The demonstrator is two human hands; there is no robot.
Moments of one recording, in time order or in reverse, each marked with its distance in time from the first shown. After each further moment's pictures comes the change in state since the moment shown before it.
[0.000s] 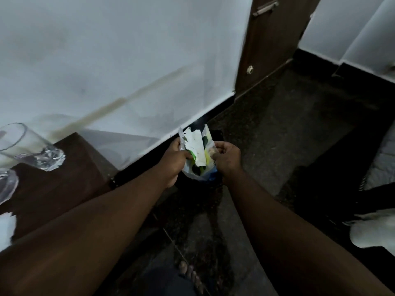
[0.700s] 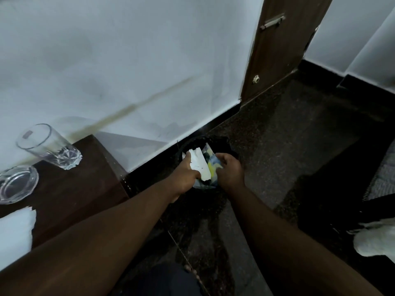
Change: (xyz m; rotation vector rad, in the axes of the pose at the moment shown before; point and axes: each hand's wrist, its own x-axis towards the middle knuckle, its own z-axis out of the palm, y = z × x) left_hand -0.032 -0.009 -0.010 0.382 -0.129 -0.061; right_hand -0.025 0.016 0.005 -0.357 0.000 -0.182
